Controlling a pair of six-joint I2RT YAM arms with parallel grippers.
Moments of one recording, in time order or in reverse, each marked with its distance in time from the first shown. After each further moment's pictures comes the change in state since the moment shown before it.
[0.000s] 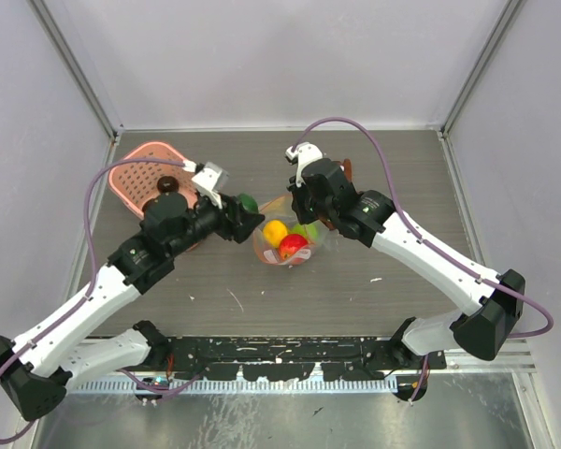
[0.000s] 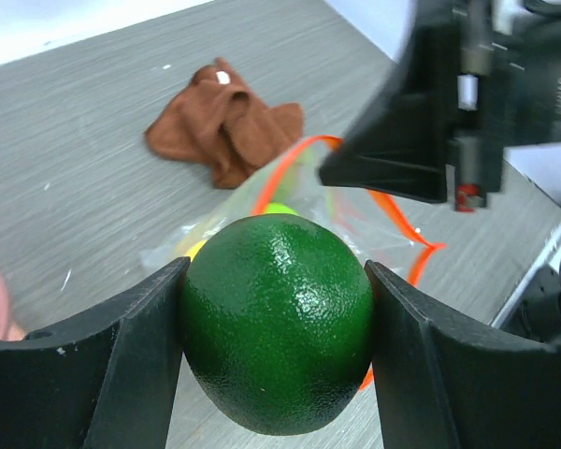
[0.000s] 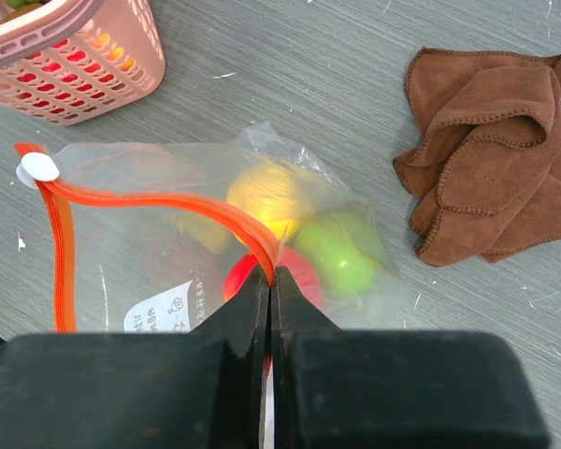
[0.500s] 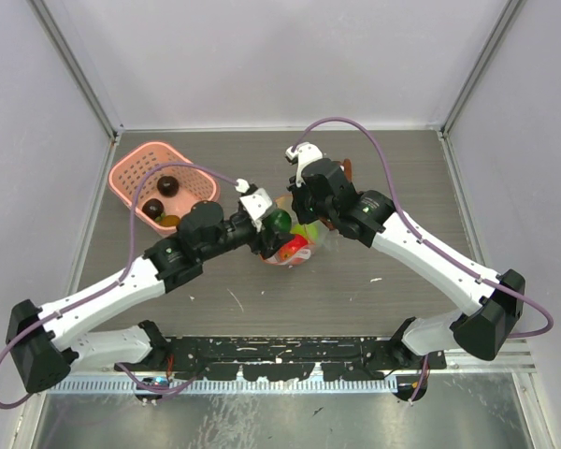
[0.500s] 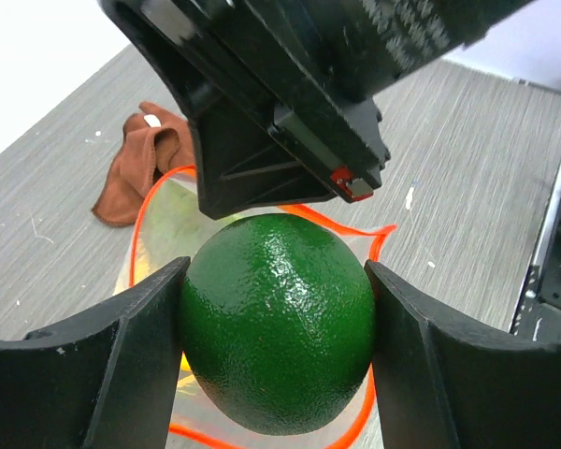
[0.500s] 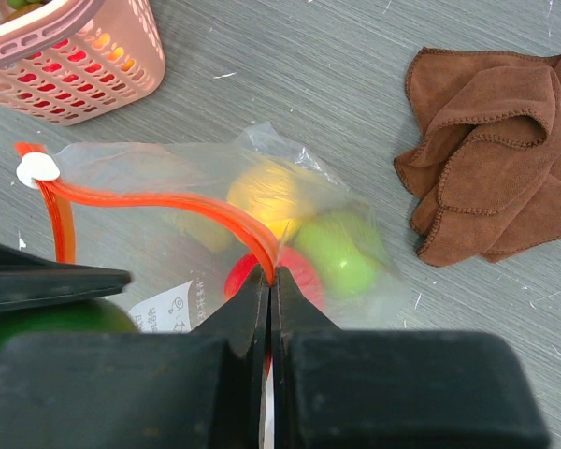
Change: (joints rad) left arm -0.197 0.129 -0.054 0.235 0.077 0.306; right arm 0.000 0.000 0.000 0.000 -0.001 0.001
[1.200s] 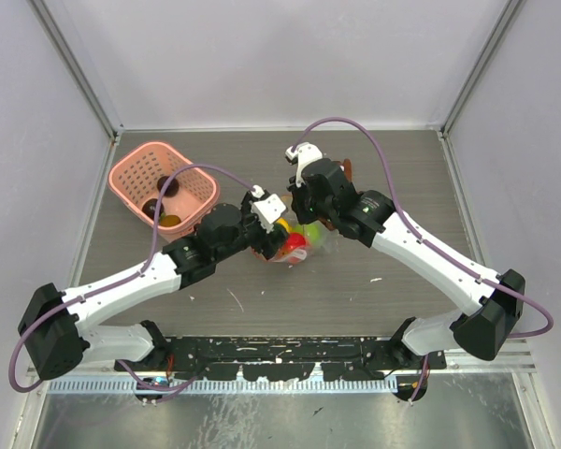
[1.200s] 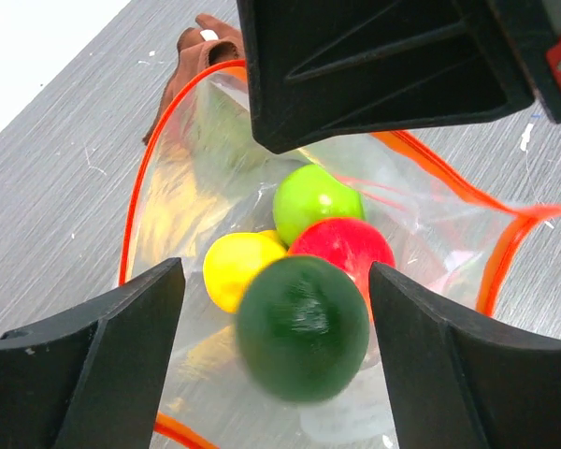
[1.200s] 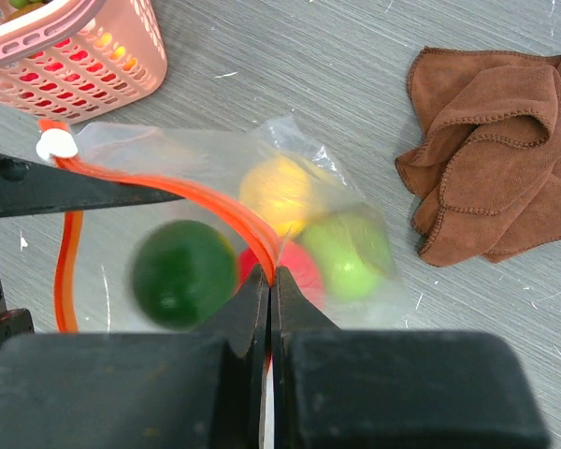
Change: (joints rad) left arm -0.005 0.137 -0.046 0.024 -0.157 0.124; right arm 0.000 0.000 0.000 0.000 -0.003 0.000
